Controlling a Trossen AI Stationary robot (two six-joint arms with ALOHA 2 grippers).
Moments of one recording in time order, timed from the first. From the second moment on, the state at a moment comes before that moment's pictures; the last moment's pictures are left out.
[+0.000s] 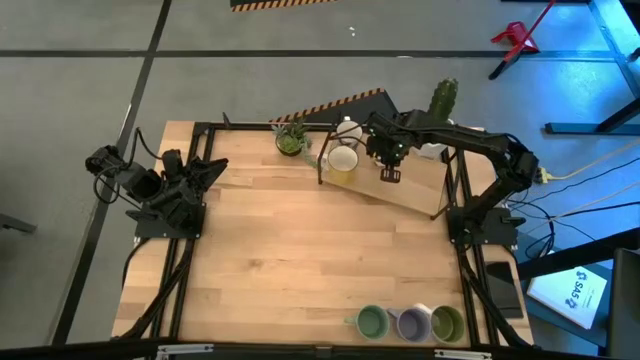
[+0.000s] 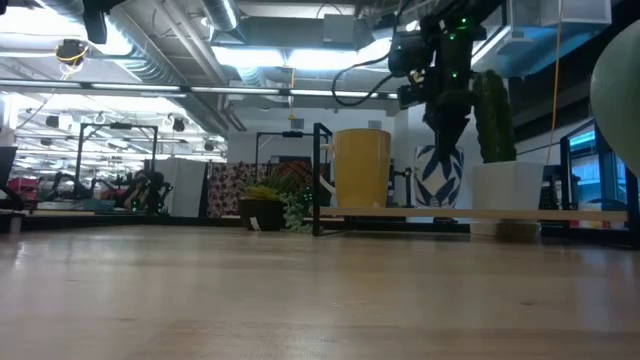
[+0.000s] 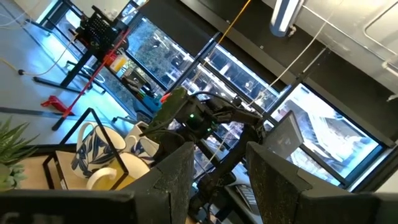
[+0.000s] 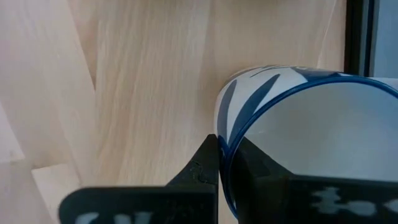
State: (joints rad) left arm -0.54 0.25 0.41 0.28 -0.99 -0.41; right arm -0.51 1.61 1.33 -1.10 0.06 -0.38
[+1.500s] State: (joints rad) left arm -0.54 0.25 0.41 0.28 -0.99 -0.41; right arm -0.51 1.61 1.41 -1.06 0.02 -0.37
